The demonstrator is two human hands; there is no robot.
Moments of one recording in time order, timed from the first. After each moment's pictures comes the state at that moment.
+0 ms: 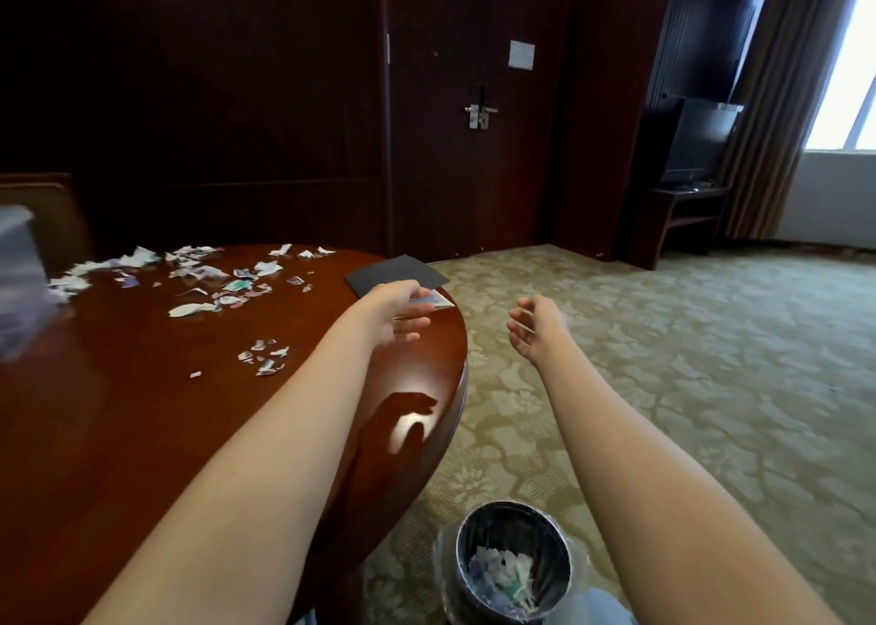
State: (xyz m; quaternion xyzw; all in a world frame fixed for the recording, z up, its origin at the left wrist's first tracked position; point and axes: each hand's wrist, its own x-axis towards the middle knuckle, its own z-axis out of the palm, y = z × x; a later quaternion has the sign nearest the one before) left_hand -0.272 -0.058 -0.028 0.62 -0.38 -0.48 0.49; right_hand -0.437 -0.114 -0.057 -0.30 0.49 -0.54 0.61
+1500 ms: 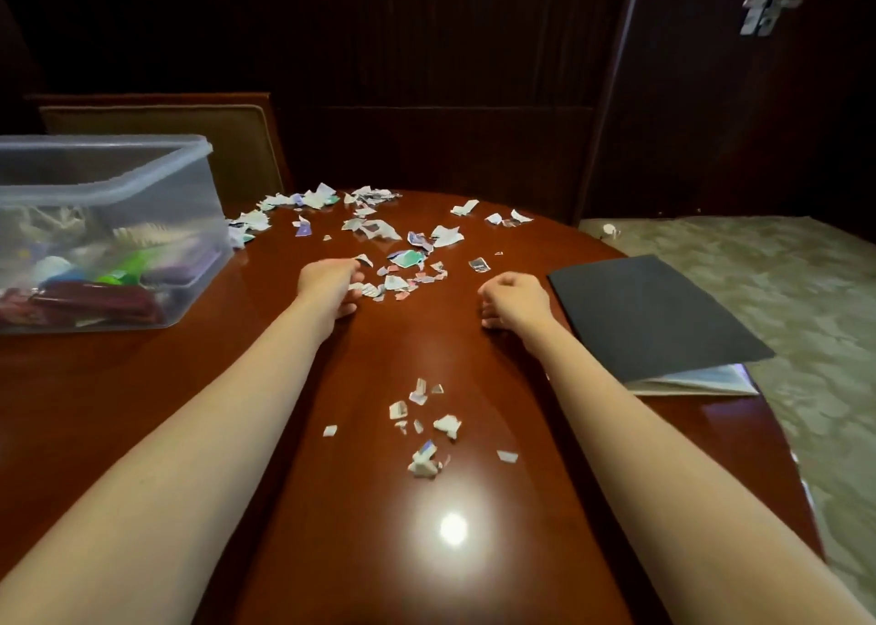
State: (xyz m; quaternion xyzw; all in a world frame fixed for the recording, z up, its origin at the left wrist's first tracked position) left_hand 0.027 -0.119 -0.069 0.76 -0.05 -0.21 0.62; right_hand -0.114 -0.246 -0.101 -0.69 0.44 -0.27 0.50
